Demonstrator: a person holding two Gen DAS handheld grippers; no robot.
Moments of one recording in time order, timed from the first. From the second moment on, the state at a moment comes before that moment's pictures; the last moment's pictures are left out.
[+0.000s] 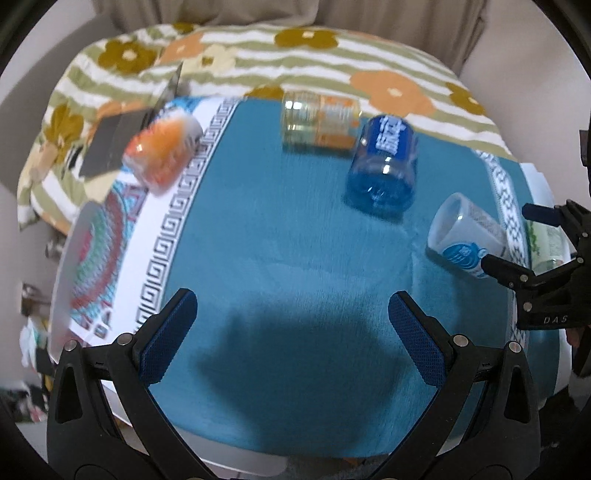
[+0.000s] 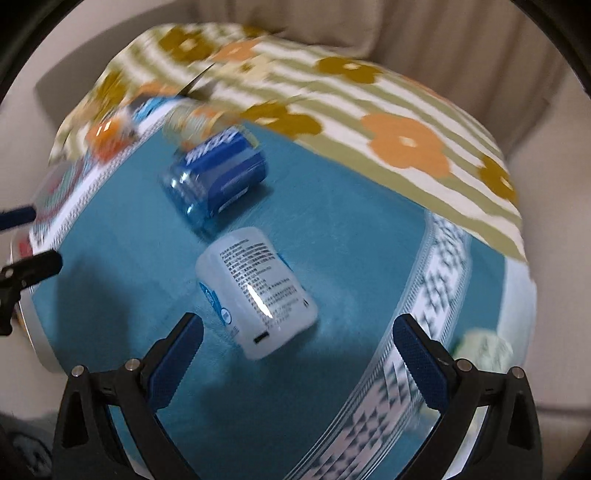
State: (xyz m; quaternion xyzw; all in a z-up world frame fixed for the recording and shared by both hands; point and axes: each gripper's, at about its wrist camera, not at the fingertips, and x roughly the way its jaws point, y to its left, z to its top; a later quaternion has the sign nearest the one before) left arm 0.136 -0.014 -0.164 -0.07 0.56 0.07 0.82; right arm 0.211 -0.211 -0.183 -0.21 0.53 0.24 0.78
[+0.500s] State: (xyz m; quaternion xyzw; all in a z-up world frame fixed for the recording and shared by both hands) left arm 0.150 -0.008 -0.191 -0.10 0.58 0.10 0.81; right arm 0.233 -0.172 -0.216 -0.30 0.55 0.35 0.70
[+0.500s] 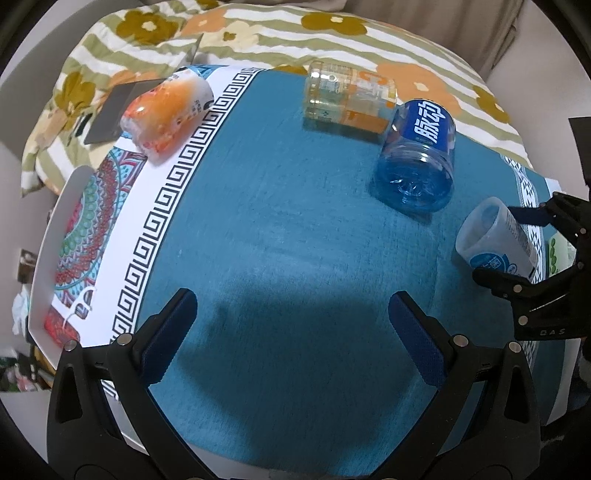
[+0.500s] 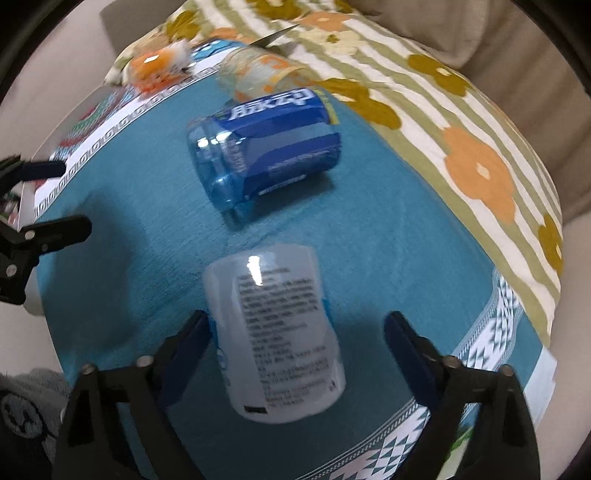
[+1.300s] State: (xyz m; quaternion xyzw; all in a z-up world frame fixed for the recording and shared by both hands) left arm 0.124 -0.003 -0.156 -0.06 0.56 0.03 0.82; right arm 0.199 -0.165 -0.178 -0.18 0.59 0.29 0.73
